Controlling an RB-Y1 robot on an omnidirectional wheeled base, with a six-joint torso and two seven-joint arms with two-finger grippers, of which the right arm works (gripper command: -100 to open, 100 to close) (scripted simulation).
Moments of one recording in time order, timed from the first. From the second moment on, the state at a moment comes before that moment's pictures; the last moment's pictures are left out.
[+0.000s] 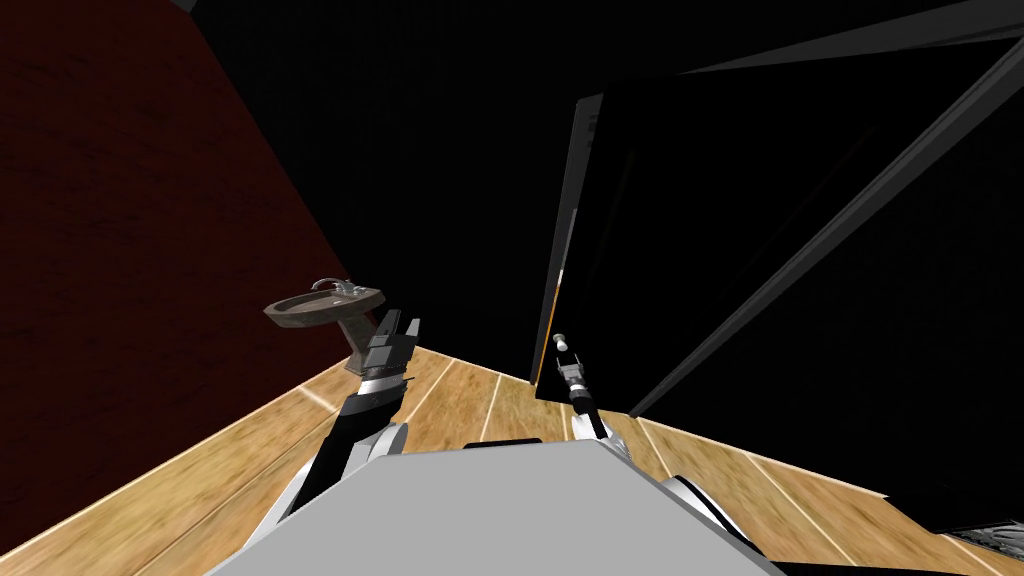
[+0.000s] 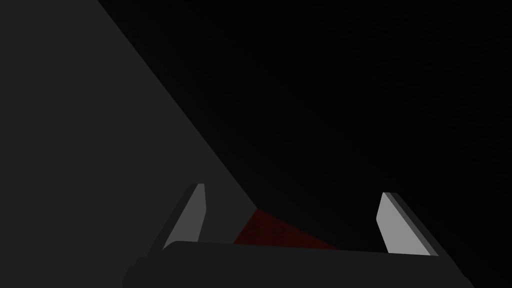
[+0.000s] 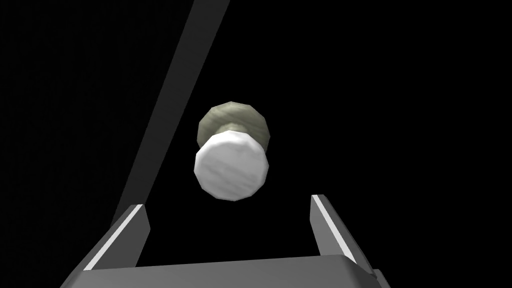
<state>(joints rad) -0.12 -0.26 0.10 -0.57 -0.37 -0.87 -1.09</state>
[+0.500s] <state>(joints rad) -0.13 -0.25 0.12 -0.58 -0.41 -0.86 -1.21</state>
